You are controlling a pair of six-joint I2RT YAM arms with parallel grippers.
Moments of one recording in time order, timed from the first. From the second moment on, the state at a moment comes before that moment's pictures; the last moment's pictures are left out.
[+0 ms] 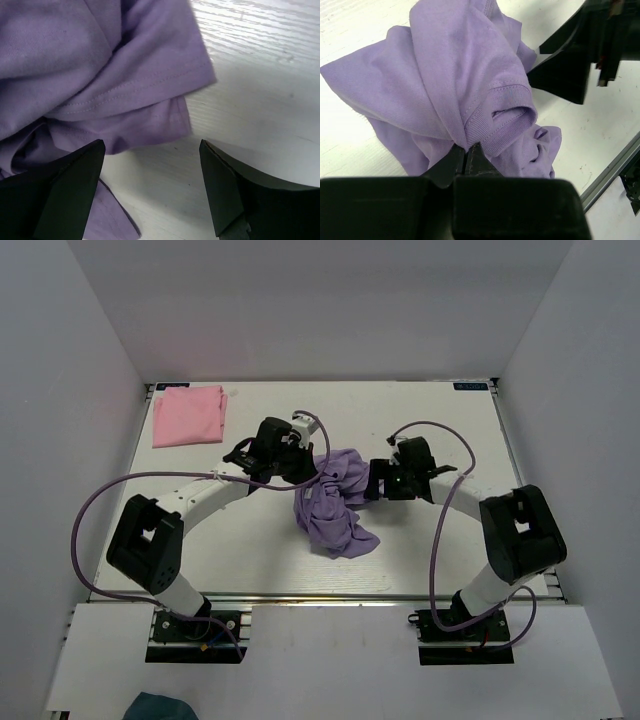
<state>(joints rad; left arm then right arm) -0.56 1.59 1.10 -0.19 0.30 -0.23 0.39 1.60 0.84 -0.14 -0.22 0.30</state>
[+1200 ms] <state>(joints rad) -0.56 1.28 1.32 -0.21 0.01 -0.07 0.41 1.16 0.99 0.12 0.60 0.16</state>
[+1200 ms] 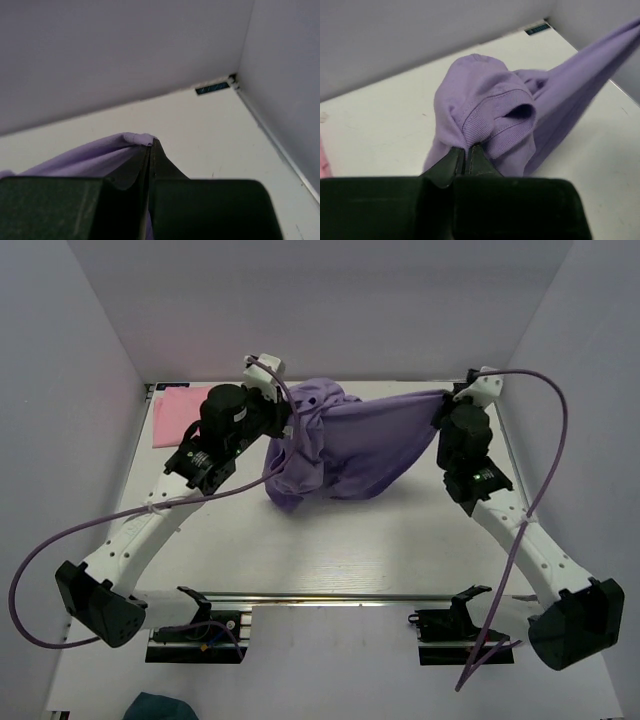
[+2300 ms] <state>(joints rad) -0.57 1.22 1.41 -0.16 -0.12 -0.07 0.42 1.06 1.25 0.34 0.66 -0.27</state>
